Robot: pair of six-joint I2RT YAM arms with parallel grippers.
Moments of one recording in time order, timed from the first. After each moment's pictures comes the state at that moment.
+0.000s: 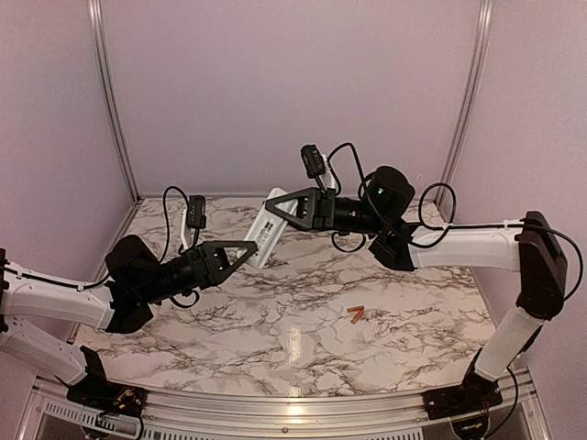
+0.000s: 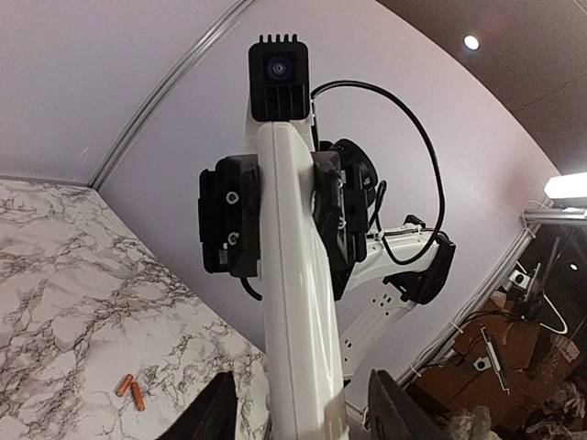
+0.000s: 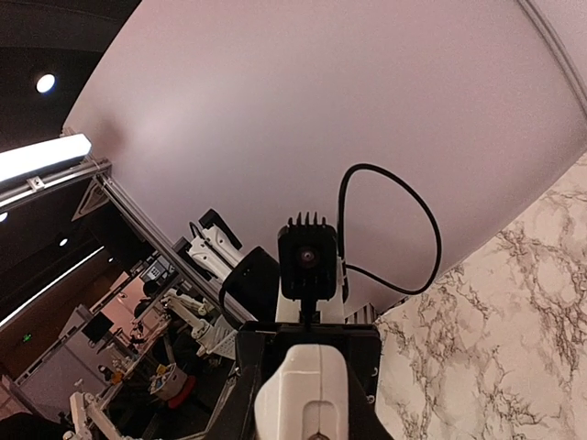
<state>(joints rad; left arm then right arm) -0.93 1.29 0.49 1.11 0.32 -0.86 0.81 1.66 1.11 0.86 -0.81 0.98</state>
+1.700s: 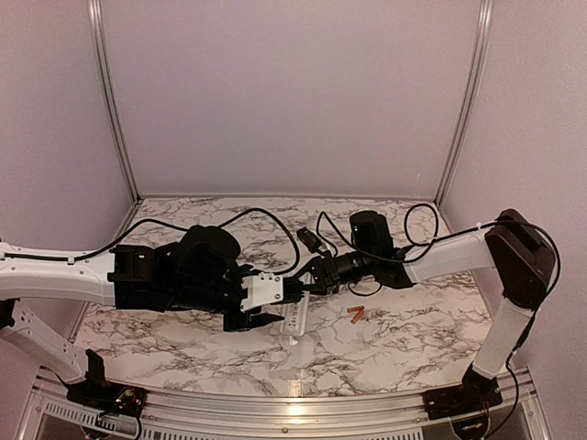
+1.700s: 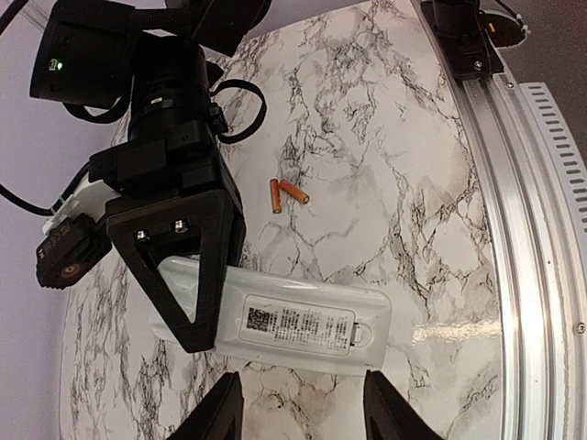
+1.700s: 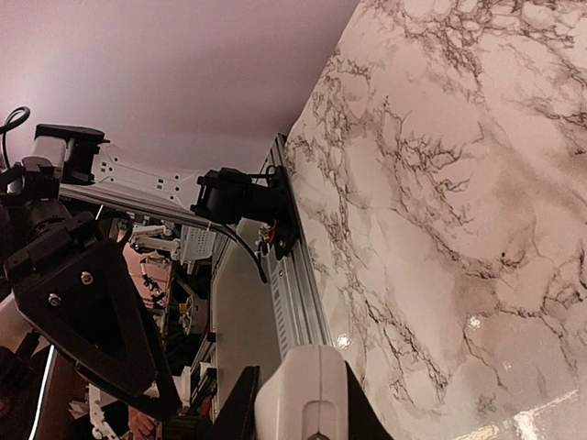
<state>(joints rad) -1.21 1.36 1.02 -0.29 -0.01 0.50 0.72 1.76 0.92 0.42 -1.03 0.82</state>
